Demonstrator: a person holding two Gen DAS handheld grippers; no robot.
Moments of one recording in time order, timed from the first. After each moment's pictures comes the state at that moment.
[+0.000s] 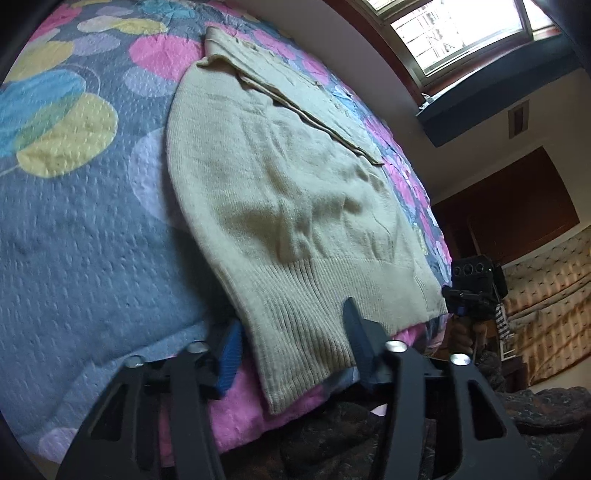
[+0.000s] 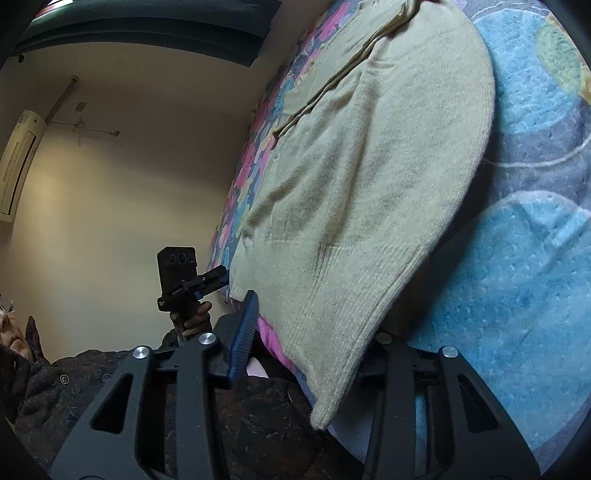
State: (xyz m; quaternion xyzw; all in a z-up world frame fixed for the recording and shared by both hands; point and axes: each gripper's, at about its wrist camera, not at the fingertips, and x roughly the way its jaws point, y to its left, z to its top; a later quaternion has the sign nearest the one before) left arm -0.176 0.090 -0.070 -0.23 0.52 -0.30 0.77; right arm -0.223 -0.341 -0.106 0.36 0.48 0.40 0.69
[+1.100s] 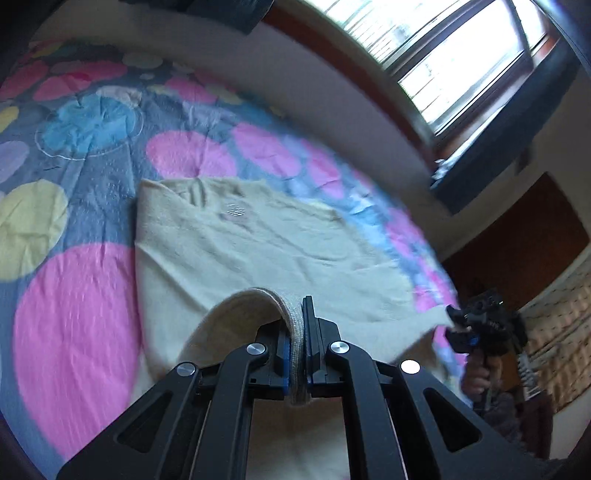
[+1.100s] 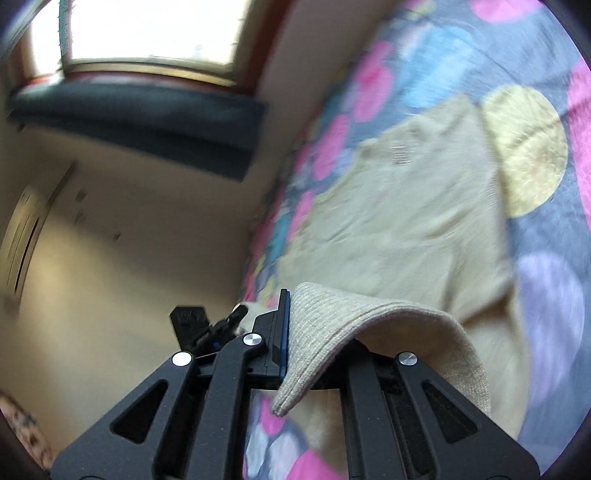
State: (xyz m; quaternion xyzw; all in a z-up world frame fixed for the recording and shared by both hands) left arm 0.105 0.059 -0.038 -0.20 0.42 -0.28 0.84; right arm 0.054 -0.385 -0.079 0.47 0.38 0.33 0.73
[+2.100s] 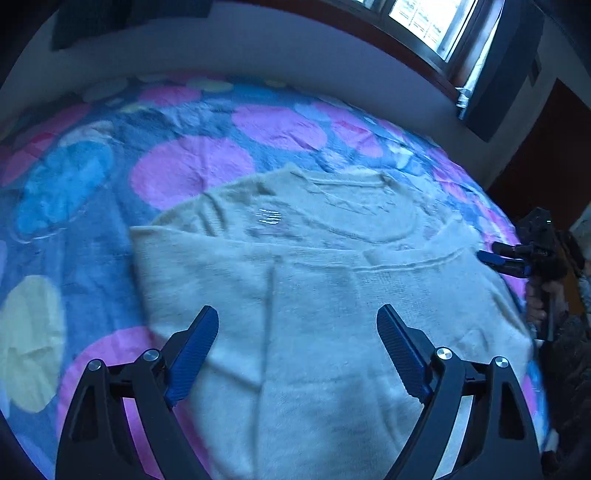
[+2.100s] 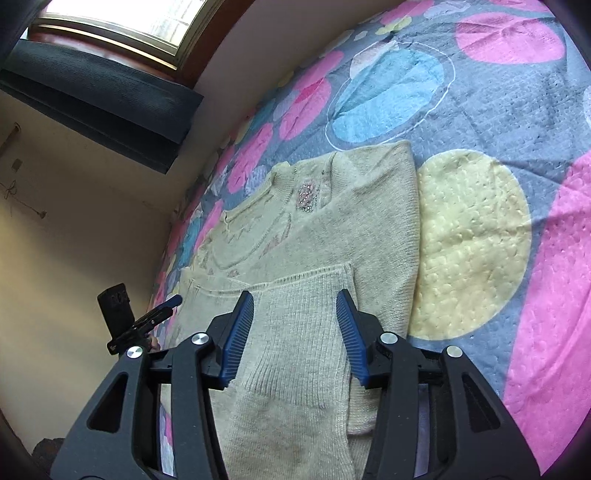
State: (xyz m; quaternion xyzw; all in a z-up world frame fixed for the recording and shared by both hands) left arm 0.163 0.036 -0.062 -0.04 0.46 -0.29 0.84; right arm 0.113 -0.401 -0.098 0.34 0.43 0.25 0.80
